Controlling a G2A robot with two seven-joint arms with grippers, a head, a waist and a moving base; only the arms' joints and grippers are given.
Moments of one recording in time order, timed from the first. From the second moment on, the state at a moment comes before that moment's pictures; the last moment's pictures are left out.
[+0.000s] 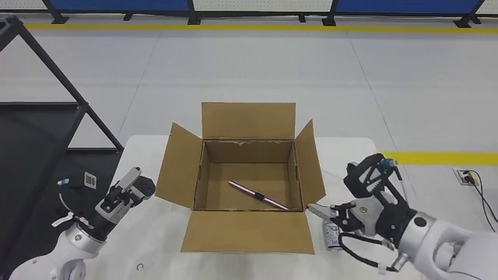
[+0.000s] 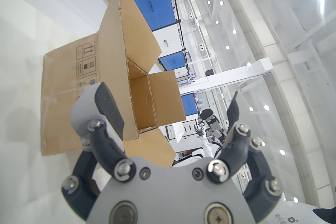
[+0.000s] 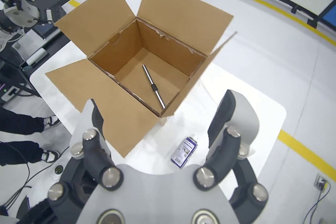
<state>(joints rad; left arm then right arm) 1.36 -1.07 -1.76 -1.79 -0.35 -0.19 -0.63 -1.03 -1.33 1.54 -2.35 -0.87 -0.29 1.33</state>
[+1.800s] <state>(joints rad) 1.38 -1.06 -1.86 -1.74 -0.50 -0.21 -0.75 -0.04 -1.58 0.64 -1.08 -0.80 0.03 1.46</state>
